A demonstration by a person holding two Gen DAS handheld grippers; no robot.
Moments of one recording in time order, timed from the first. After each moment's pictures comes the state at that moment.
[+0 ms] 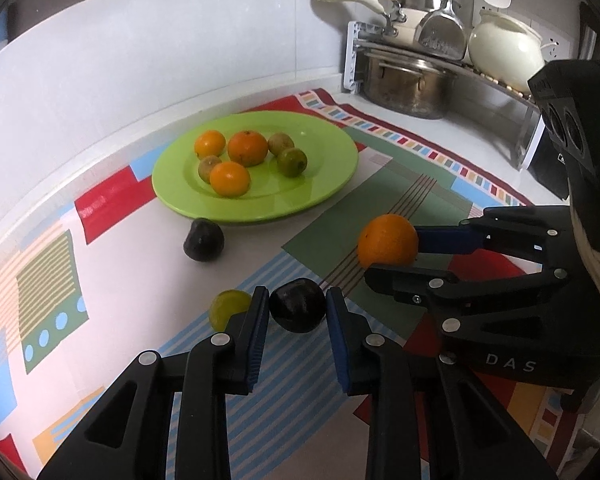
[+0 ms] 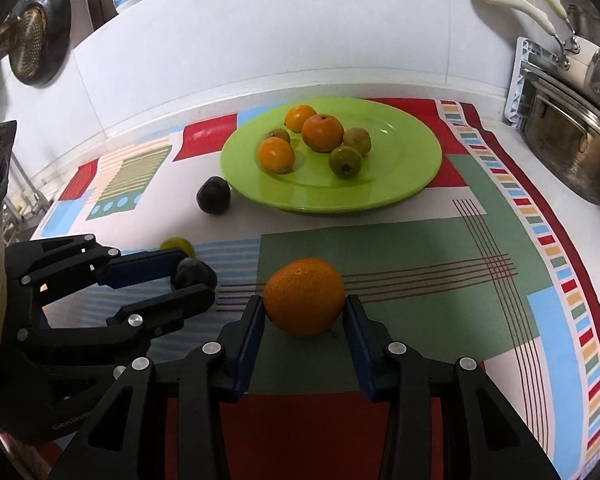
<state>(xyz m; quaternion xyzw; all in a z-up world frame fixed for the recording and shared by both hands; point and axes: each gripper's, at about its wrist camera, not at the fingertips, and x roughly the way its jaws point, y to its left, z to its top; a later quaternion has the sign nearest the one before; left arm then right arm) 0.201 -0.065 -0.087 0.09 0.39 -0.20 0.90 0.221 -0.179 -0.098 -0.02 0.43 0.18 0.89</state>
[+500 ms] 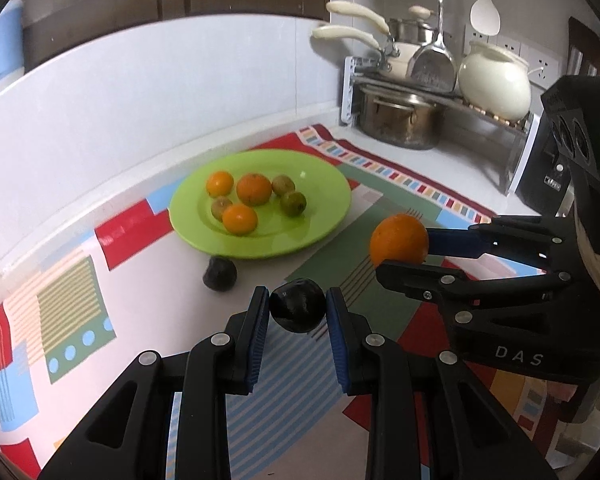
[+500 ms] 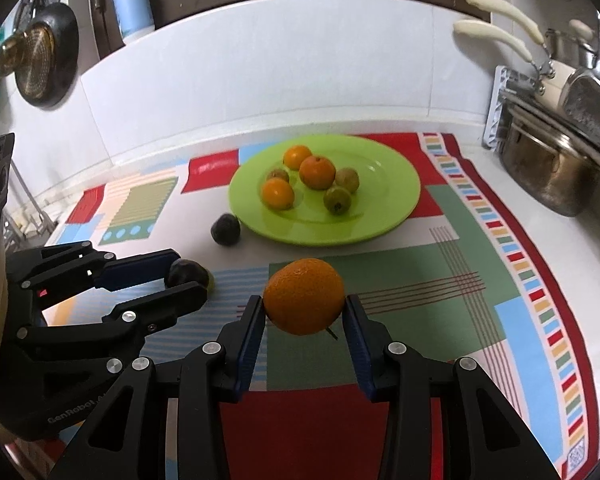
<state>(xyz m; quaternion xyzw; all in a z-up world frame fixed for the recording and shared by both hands) 0.188 -0.058 -0.050 0.08 0.35 -0.20 0.91 0.202 -0.184 -0.059 -0.01 0.39 0.16 0.91</state>
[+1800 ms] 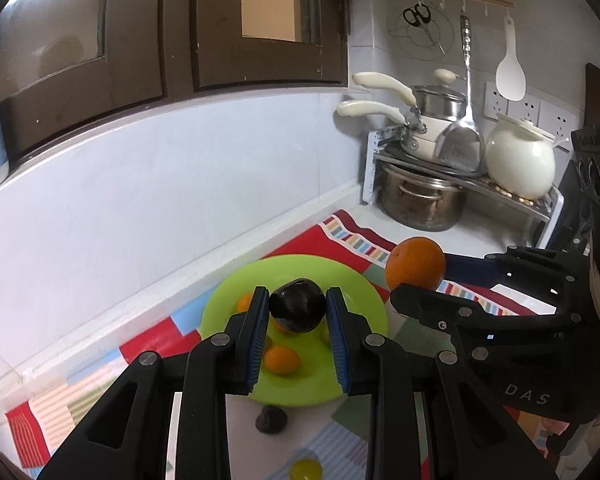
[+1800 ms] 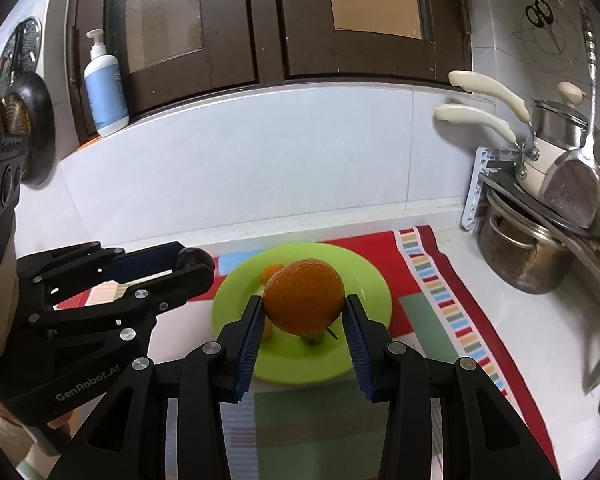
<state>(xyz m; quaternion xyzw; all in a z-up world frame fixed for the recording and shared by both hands) 0.277 -0.055 0.026 0.08 0.28 -0.20 0.94 0.264 -0.184 0.014 0.00 0.31 0.13 0.94</state>
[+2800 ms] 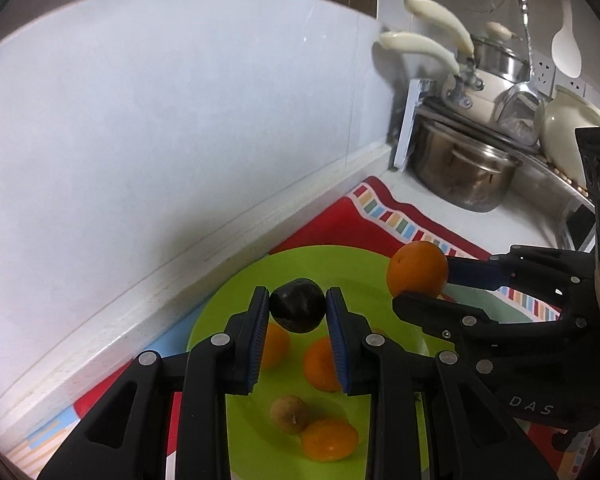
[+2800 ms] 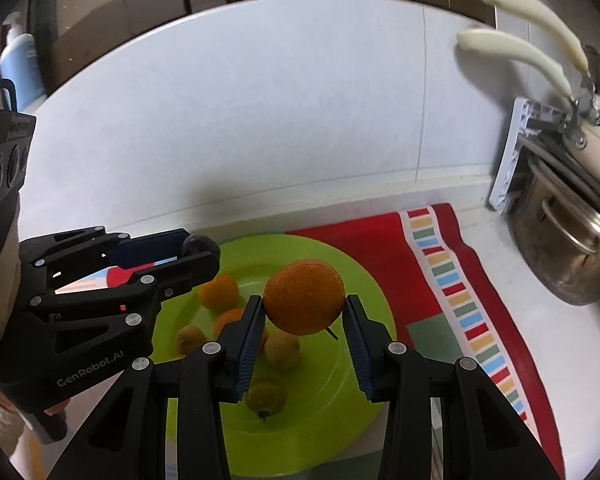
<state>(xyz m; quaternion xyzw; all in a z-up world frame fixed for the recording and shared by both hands) 0.404 -0.068 -0.042 0.08 0.35 -0.22 0.90 0.383 -0.193 -0.053 0.02 0.38 0.12 0.92</state>
